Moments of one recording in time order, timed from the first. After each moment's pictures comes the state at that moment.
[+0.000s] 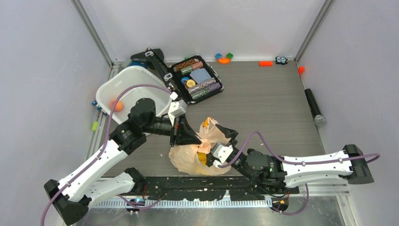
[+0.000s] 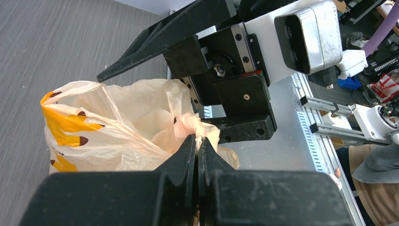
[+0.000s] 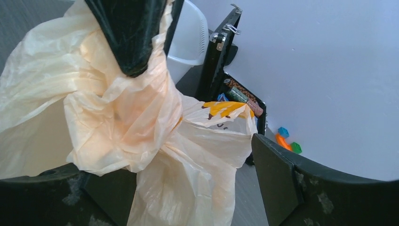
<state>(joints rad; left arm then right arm) -0.73 0.90 0.94 -0.23 0.93 -0.22 1.55 0.84 0.52 0.41 0.71 -0.61</state>
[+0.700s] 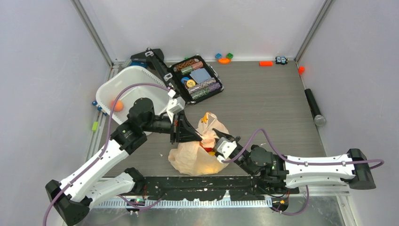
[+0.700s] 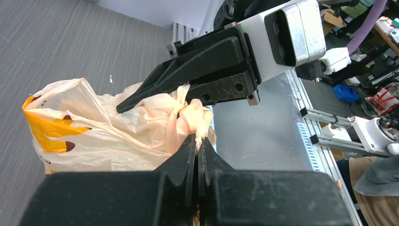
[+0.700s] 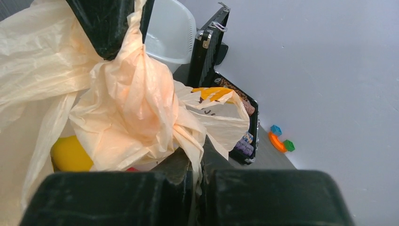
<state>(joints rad) -0.71 0.90 0.91 -0.12 0.95 -0.29 1.46 0.80 0.49 0.43 0.66 -0.63</state>
